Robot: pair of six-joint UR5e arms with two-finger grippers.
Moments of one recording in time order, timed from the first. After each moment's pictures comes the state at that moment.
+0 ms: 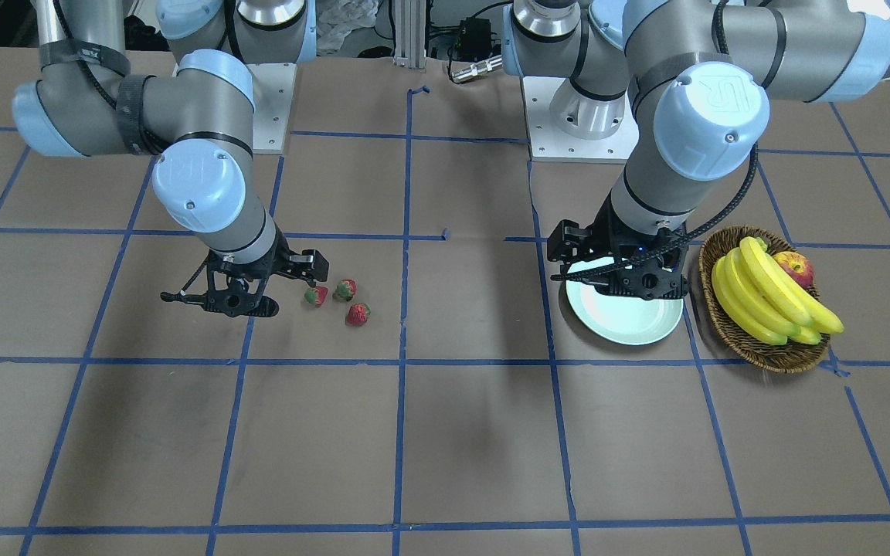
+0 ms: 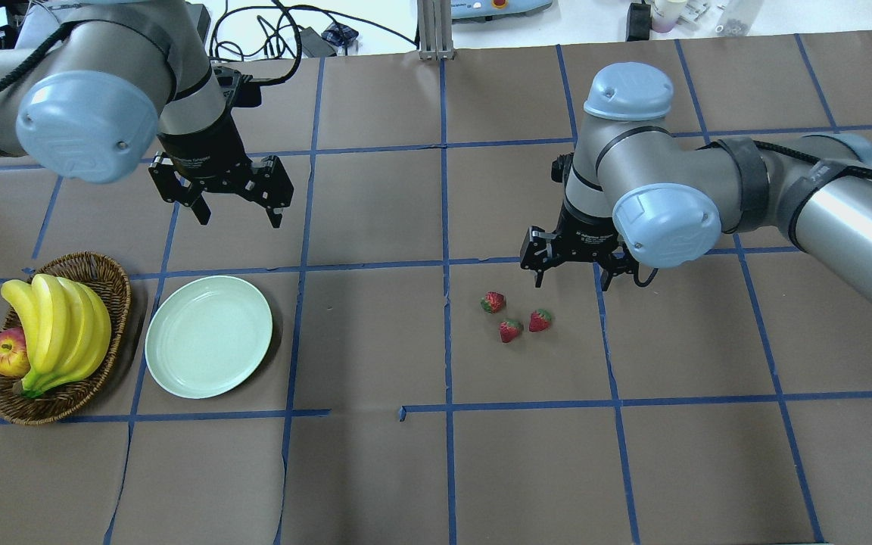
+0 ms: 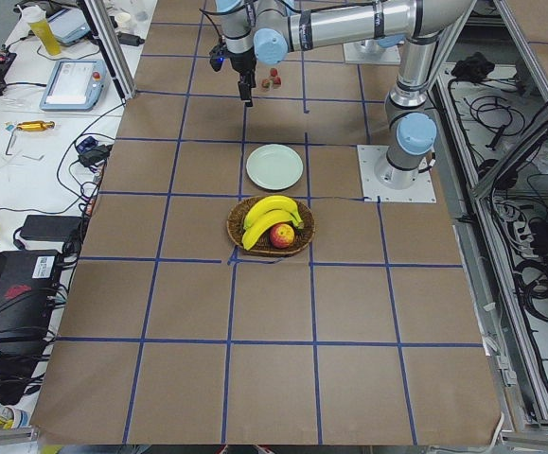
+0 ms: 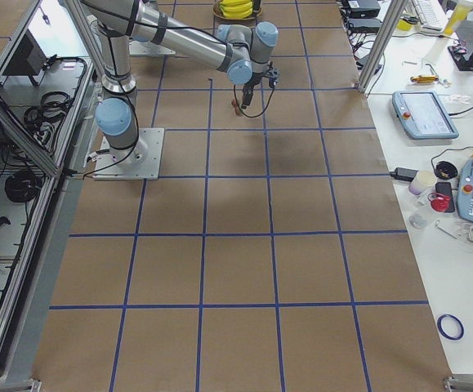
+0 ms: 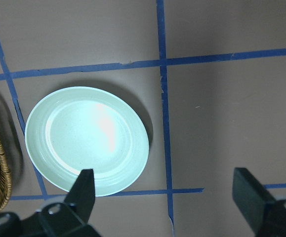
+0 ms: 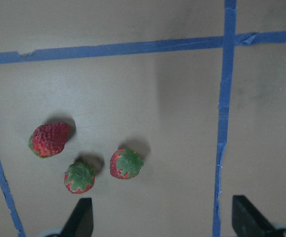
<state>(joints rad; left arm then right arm) -1.58 -1.74 -1.62 -1.50 1.62 0.05 1.67 -1.33 1.87 -1.90 -1.51 0.24</state>
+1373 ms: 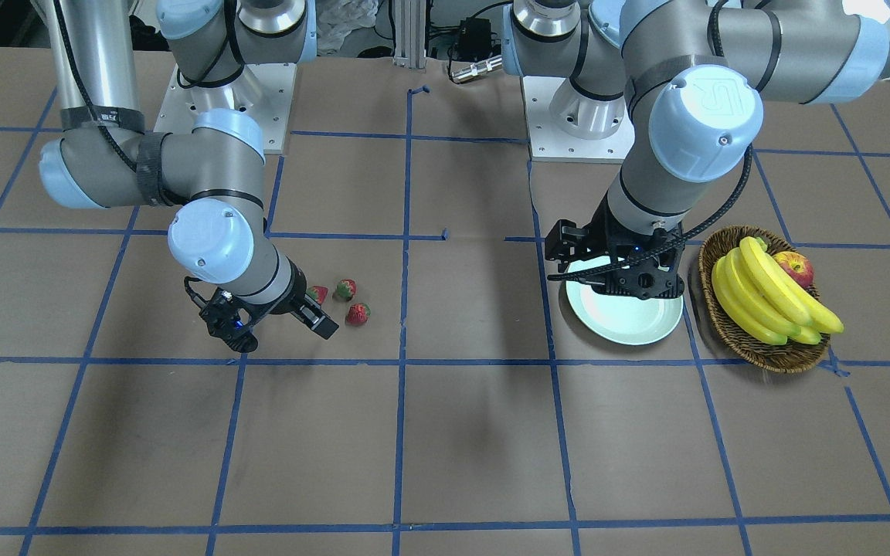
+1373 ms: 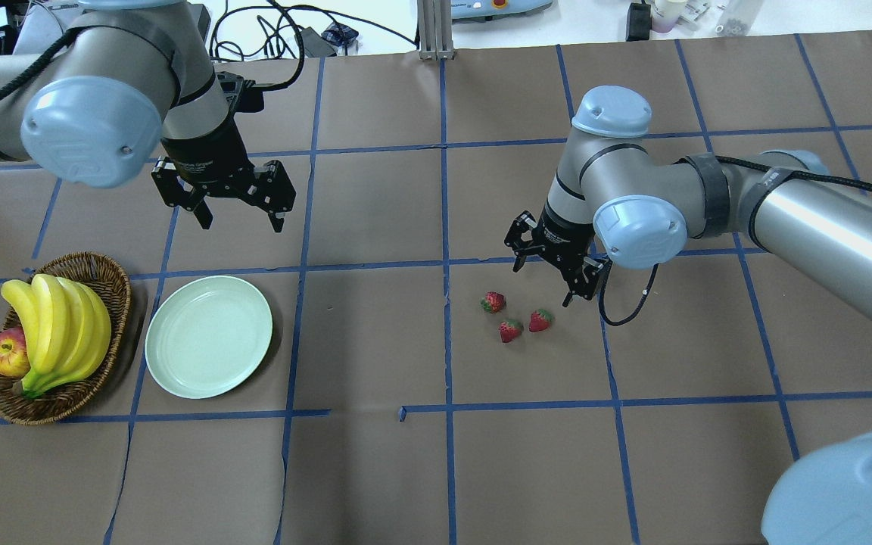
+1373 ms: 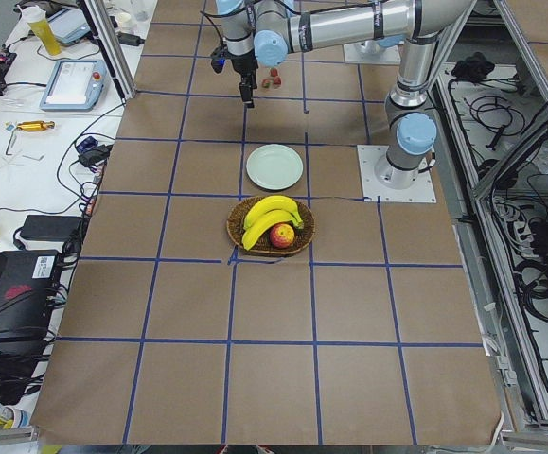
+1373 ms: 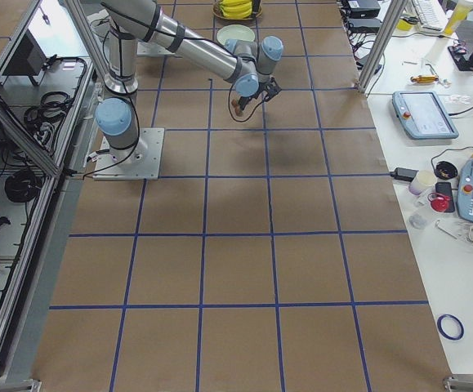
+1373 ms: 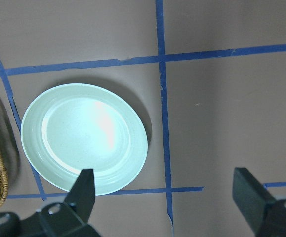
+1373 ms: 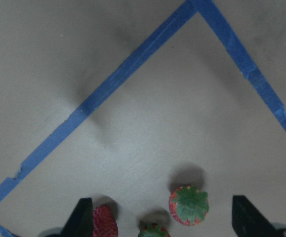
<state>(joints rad) -1.58 -1.74 -1.63 -1.50 1.62 0.05 1.67 -1.21 1.87 -2.02 -1.41 0.85</state>
